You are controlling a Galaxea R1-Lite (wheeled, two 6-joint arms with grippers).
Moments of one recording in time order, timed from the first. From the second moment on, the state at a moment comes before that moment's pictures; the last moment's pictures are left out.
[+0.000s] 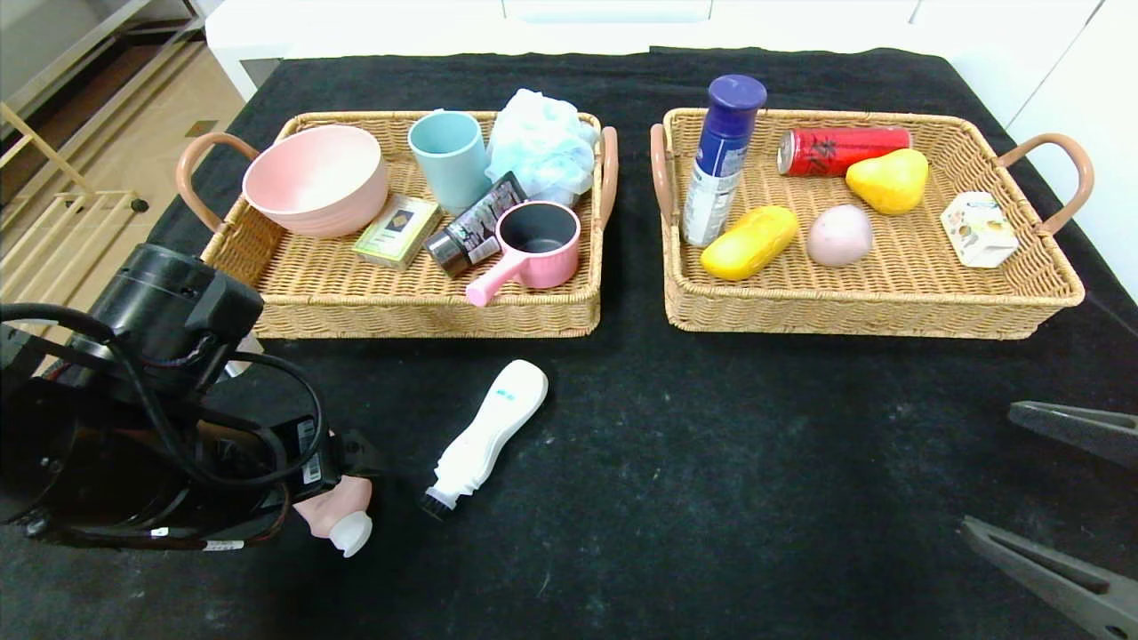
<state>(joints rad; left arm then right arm) -0.34 1.48 -1.04 0.50 0.22 -0.65 0.22 1.00 -0.39 -0.51 0.51 -0.24</state>
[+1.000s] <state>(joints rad) -0.32 1.49 -1.01 0.47 0.19 -0.65 0.23 1.01 -0.39 -0.52 0.51 -0.24</state>
